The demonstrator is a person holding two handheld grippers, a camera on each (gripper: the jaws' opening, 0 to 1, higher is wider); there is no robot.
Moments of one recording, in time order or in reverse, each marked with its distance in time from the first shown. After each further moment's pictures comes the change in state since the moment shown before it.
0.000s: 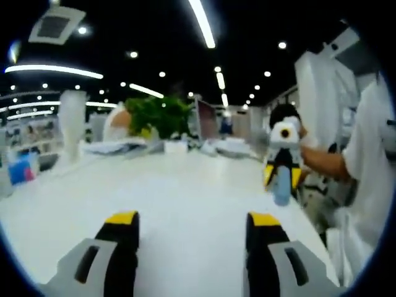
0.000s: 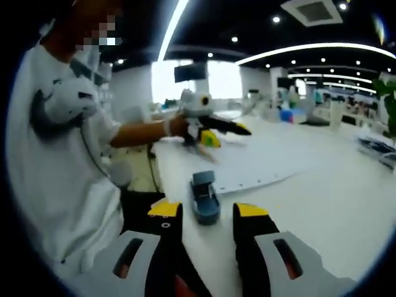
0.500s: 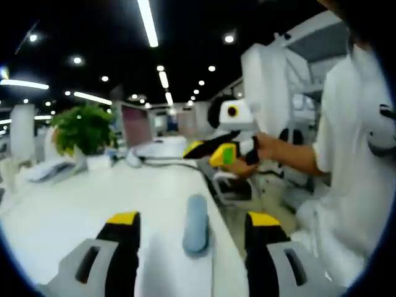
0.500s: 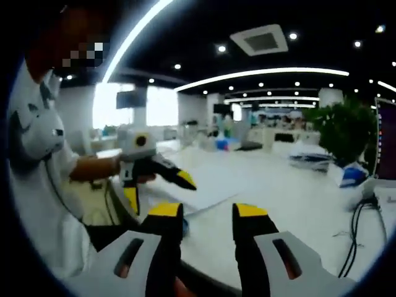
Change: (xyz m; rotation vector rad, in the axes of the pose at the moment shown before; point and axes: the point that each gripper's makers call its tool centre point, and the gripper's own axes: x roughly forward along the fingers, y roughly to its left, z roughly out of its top) left arm 0.074 -0.162 0.007 0.146 0.060 -0.413; right arm -0.071 -0.022 0.042 0.071 -0.199 -0.495
